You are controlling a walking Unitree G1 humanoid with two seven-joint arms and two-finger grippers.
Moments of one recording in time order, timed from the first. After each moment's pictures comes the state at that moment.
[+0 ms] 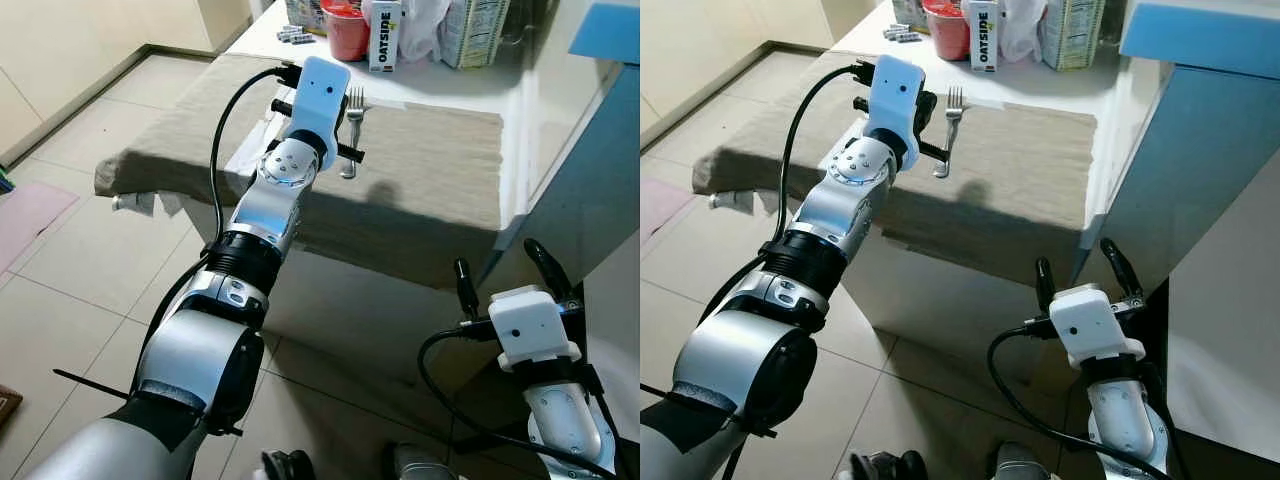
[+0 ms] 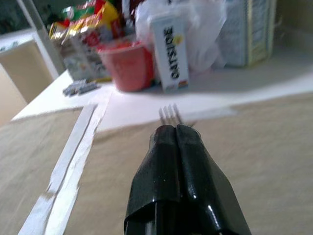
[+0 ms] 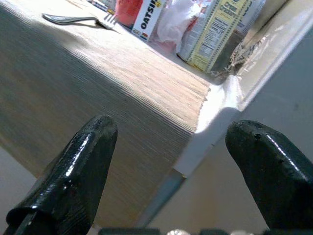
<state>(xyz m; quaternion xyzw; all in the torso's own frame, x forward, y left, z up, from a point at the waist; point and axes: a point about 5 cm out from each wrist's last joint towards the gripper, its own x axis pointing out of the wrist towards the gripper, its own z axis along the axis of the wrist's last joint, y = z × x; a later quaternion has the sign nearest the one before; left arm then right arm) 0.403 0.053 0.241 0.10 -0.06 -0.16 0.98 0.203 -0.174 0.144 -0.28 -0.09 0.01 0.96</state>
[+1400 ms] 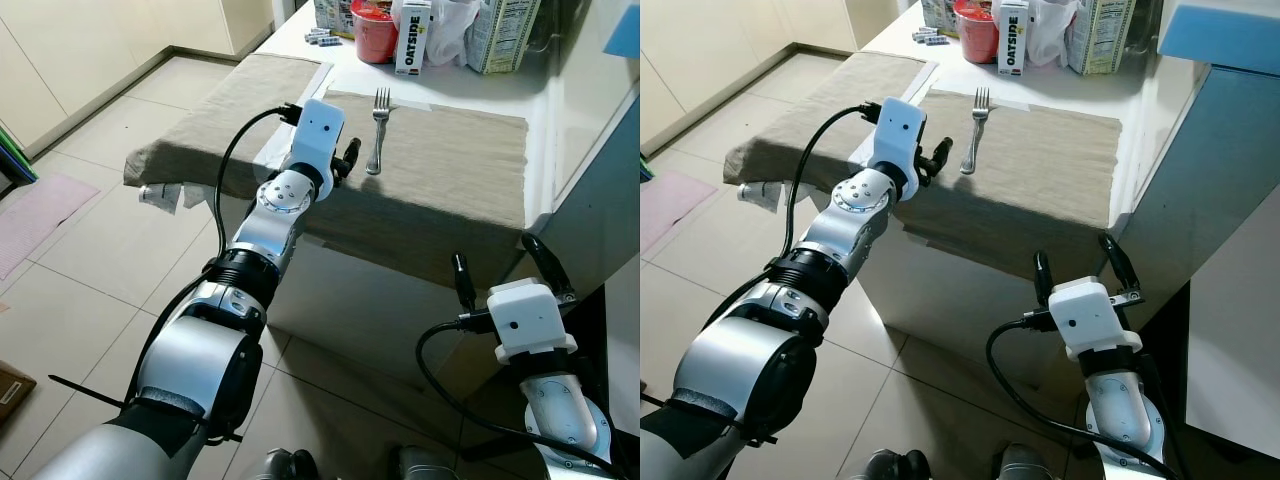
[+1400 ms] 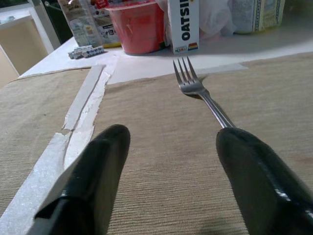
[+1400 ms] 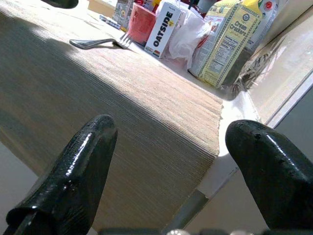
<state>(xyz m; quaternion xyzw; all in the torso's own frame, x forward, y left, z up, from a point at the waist) 0.401 0.056 0.207 0.08 -0.03 -0.18 0.98 0.208 -0.174 0.146 -0.27 -0.10 0.01 0.96</state>
